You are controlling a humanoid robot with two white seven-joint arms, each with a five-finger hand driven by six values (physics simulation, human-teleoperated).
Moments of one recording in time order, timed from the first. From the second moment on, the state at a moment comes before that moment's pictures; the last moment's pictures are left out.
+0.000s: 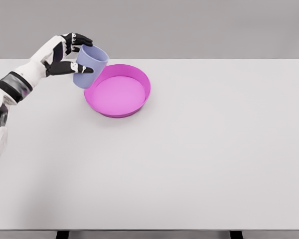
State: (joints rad) left arm -0.51 0.40 -0.16 -1.37 0.20 0.03 -0.48; right arm 0.04 0.00 0.32 0.05 -0.09 -0.07 -0.11
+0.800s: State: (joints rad) left arm -0.43 0.19 -0.14 -1.28 0.22 -0.40 -0.31; right arm 0.04 0.00 0.32 0.05 -0.09 -0.07 -0.11
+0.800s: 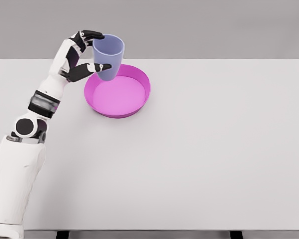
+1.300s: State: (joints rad) left arm -0.45 0.11 -0.19 -1.04 0.22 -0.60 -0.31; right arm 0.04 0.00 0.32 0.05 -0.09 -0.07 -0.11
